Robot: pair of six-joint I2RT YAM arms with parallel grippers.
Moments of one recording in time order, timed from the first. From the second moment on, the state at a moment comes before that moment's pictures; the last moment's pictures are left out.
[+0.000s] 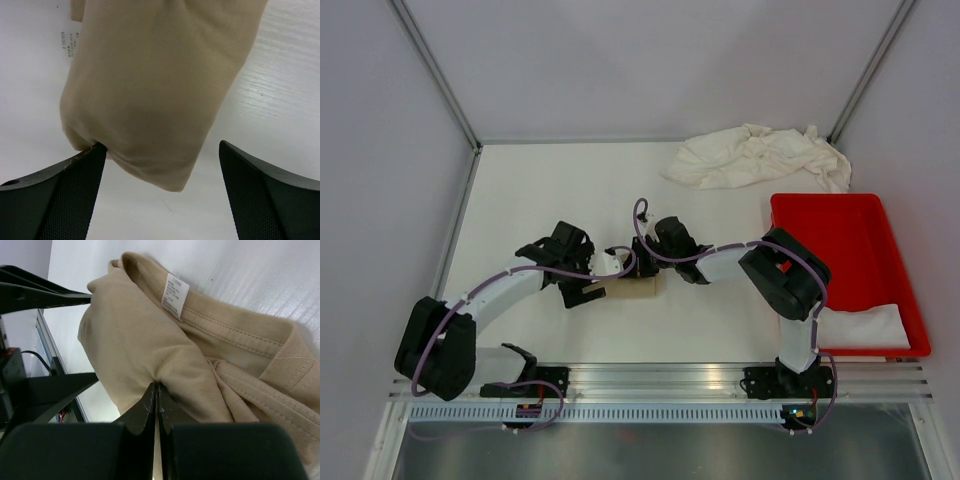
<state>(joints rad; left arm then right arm) -0.45 1.29 0.74 -0.60 0.17 0.84 0.76 1.93 0.93 0.45 -0.45 0.70</state>
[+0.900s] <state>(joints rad) -0.32 1.25 0.73 -0.73 0.32 0.91 0.97 1.25 0.55 0.32 -0.16 -0.23</state>
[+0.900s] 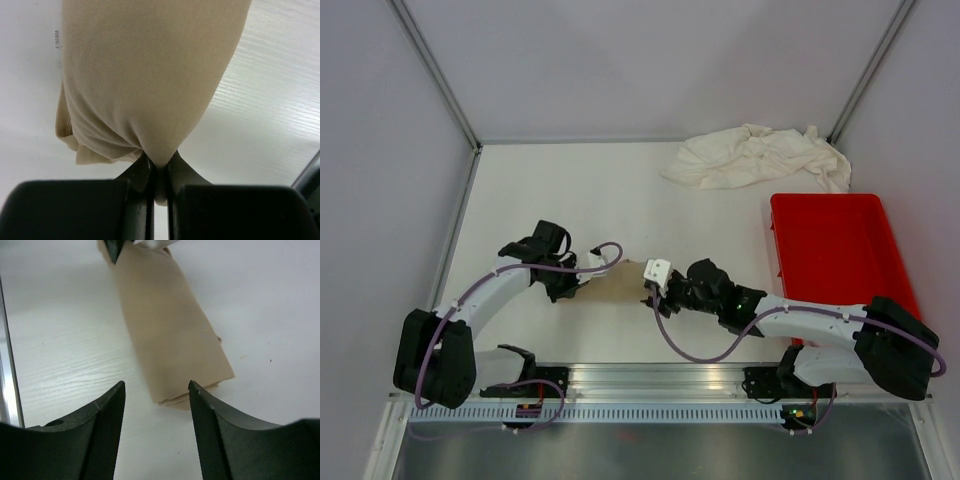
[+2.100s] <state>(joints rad) -0.21 1.29 0.81 -0.95 0.51 1.06 1.00 1.59 0.69 0.29 -0.07 -0.45</state>
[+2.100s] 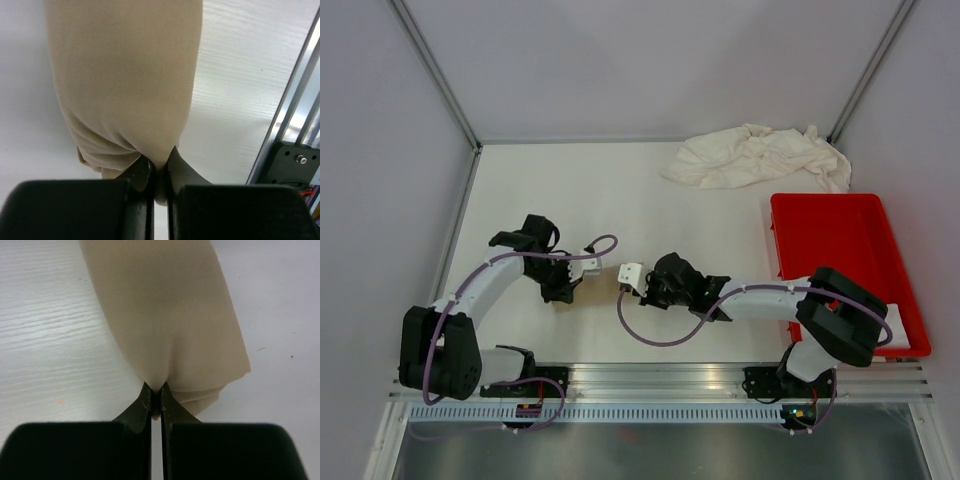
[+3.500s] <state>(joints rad) -0.18 1.55 0.97 -1.23 0.58 1.19 0.79 1.32 0.73 -0.02 -0.59 0.12</state>
